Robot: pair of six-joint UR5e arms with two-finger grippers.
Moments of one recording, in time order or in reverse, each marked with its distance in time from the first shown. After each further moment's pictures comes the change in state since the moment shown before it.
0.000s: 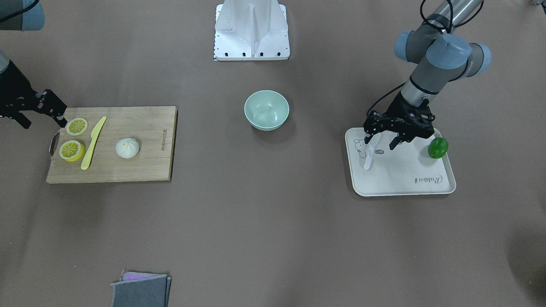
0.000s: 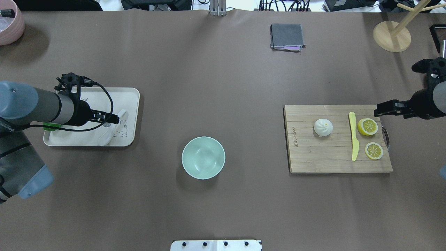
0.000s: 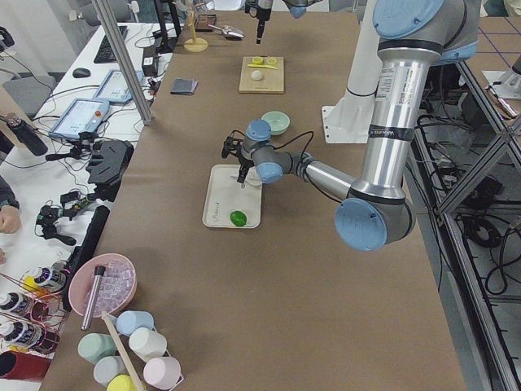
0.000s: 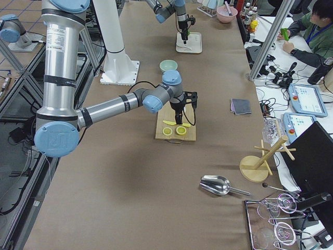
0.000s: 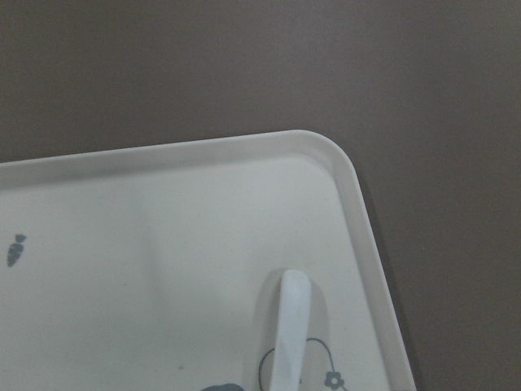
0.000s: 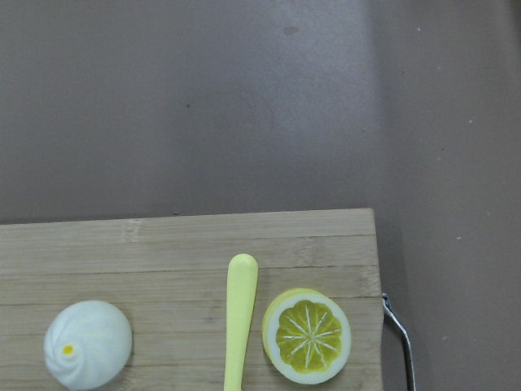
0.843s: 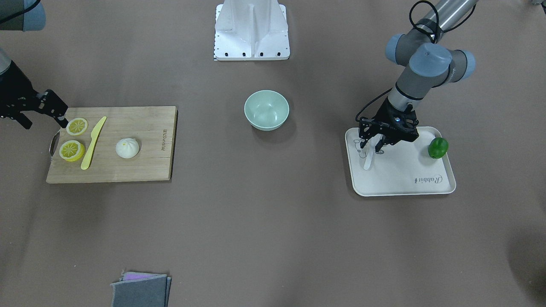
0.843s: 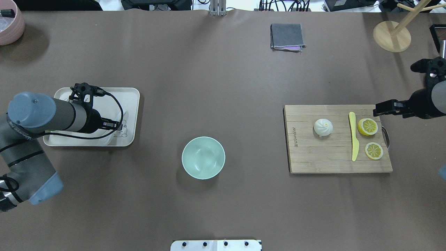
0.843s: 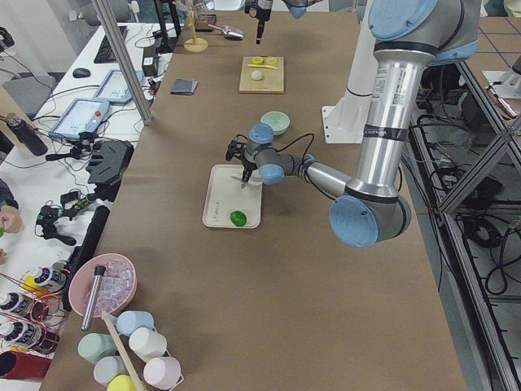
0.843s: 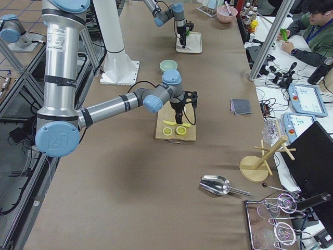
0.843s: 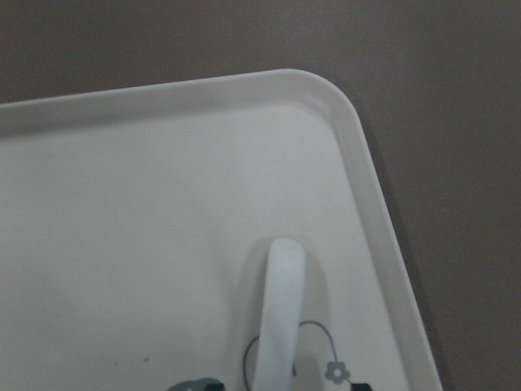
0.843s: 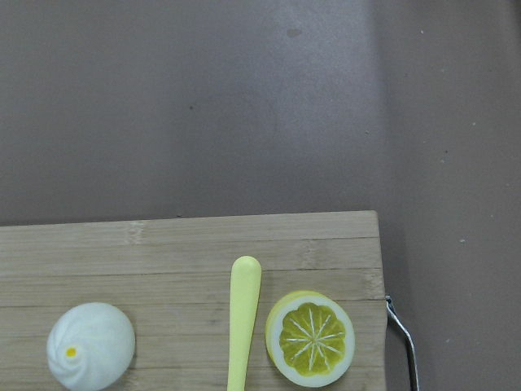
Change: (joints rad) left arm 0.045 -0.023 0.042 -0.001 0.039 0.003; right arm -0.002 0.004 -0.001 0.000 -0.004 0.001
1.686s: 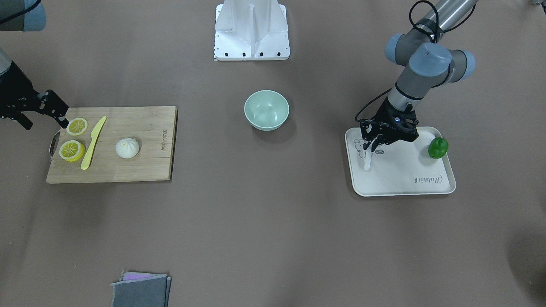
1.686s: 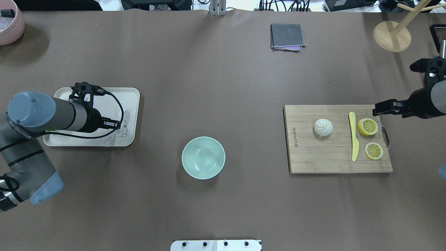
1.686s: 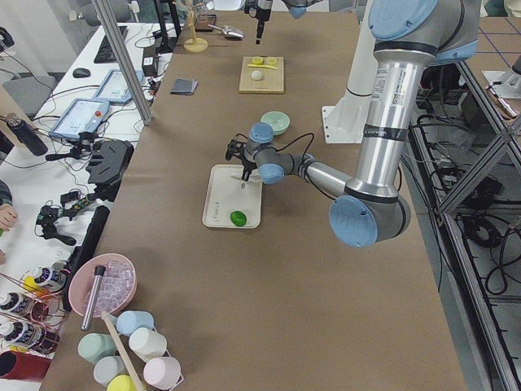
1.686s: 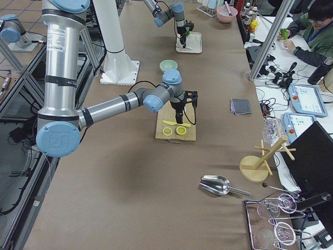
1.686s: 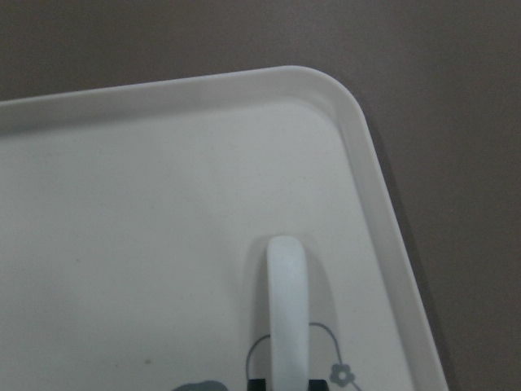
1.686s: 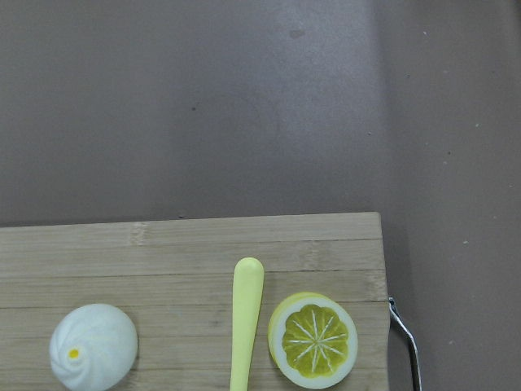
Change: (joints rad) left arm -0.004 -0.007 -0.010 0.000 -0.002 -0.001; right arm 0.000 0.004 -0.002 0.000 0.001 0.000
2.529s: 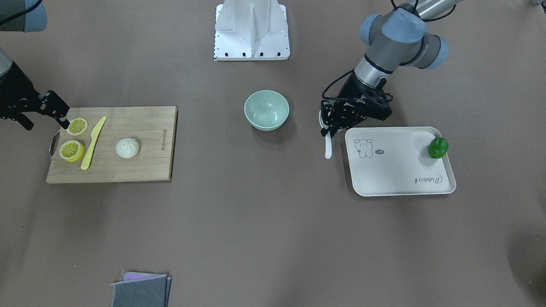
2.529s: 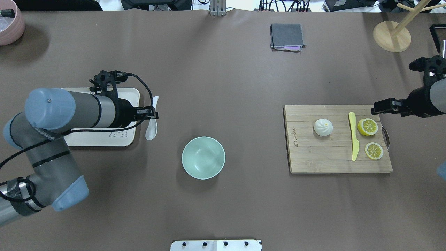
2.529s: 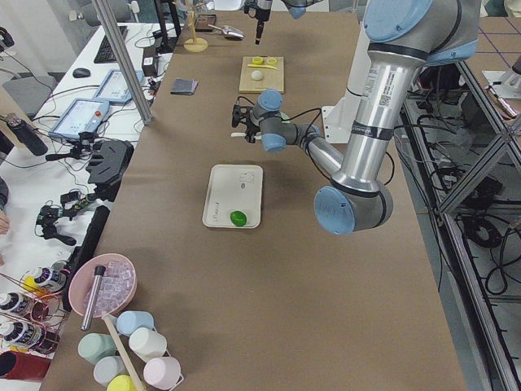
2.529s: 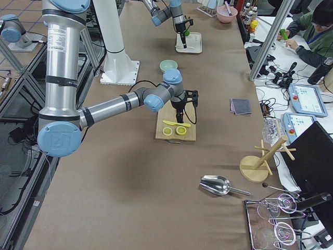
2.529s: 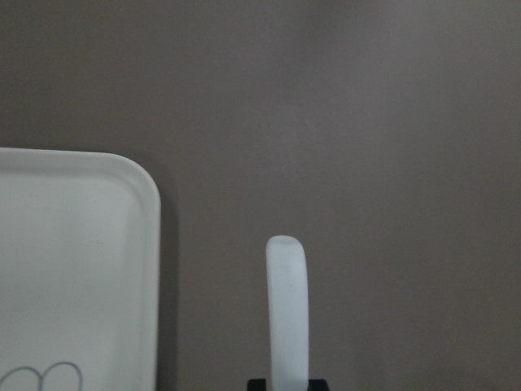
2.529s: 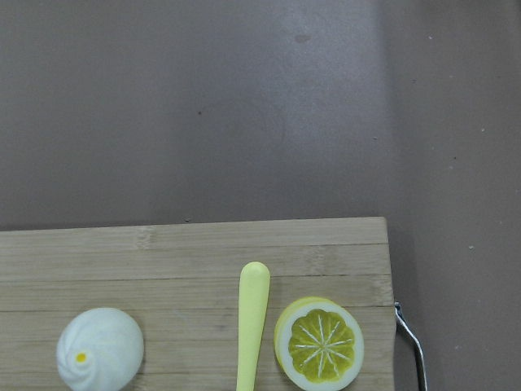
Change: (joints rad) left arm 0.104 -0.137 -0.127 0.004 0.128 -0.388; right arm 0.000 0.007 0.000 0.000 -0.001 0.001
